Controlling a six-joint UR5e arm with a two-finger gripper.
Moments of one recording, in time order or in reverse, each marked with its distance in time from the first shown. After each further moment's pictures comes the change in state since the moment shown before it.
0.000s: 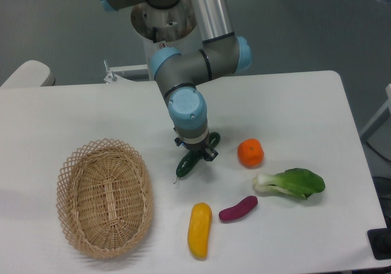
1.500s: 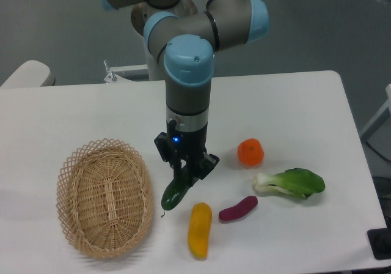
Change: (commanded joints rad) arm -0.020 0.080 0.321 -0.068 -0.279 -0.258
